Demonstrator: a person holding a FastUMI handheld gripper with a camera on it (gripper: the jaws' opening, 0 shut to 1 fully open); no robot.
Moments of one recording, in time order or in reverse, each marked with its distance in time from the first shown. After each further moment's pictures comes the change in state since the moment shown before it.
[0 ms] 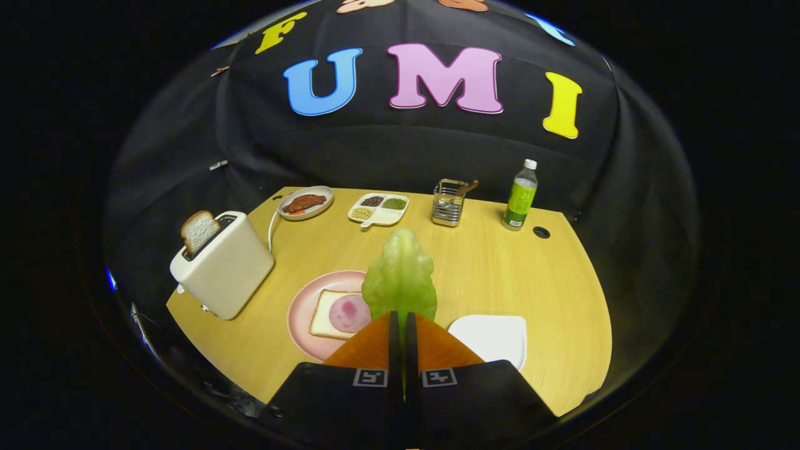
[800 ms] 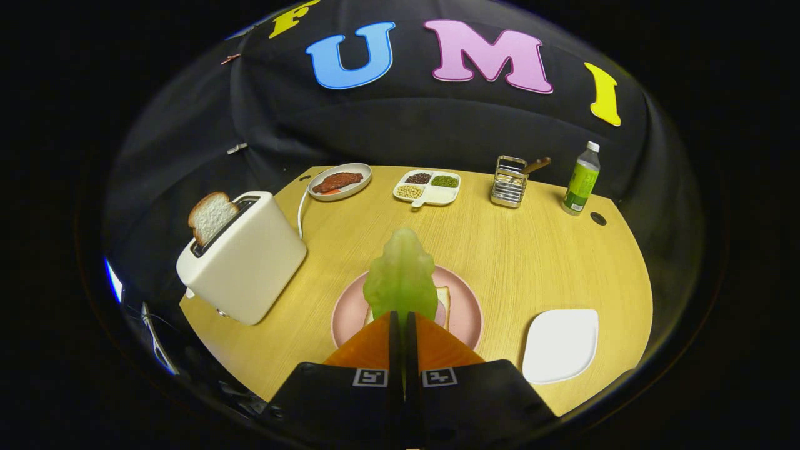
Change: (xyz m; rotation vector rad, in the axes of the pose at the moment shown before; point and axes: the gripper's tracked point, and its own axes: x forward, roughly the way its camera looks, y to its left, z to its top) arm 0.067 0.085 -0.025 0.008 0.091 0.100
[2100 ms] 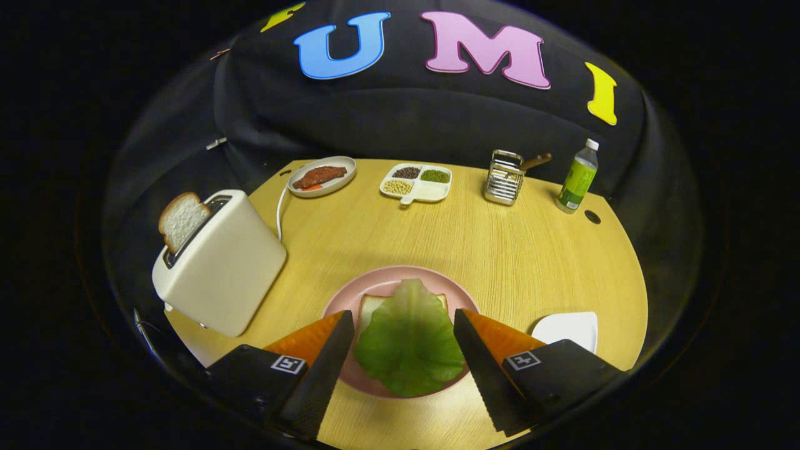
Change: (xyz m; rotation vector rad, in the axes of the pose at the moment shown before) arm 0.017 0.002 0.017 -0.004 0.003 -0.082
